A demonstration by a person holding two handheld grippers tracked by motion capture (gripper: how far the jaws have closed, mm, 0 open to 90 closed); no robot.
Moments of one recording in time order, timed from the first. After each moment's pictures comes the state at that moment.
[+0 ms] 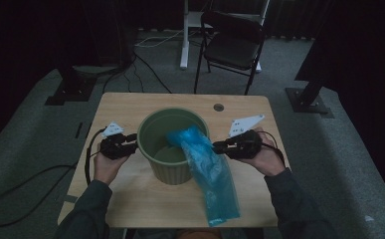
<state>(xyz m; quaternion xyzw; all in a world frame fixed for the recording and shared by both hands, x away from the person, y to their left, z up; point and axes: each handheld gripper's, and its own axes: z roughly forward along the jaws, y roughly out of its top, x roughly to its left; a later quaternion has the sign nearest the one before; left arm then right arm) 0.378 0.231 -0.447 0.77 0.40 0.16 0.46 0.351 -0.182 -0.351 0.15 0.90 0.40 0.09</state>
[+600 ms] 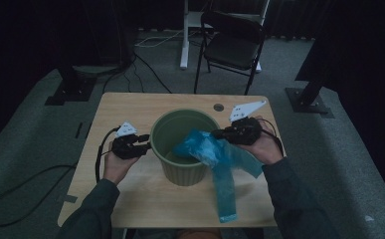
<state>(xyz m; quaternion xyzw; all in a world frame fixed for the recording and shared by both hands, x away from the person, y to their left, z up) 0.379 0.197 -0.442 0.80 0.36 0.15 0.46 0.375 -0.179 -0.330 0.17 0.89 0.42 0.09</state>
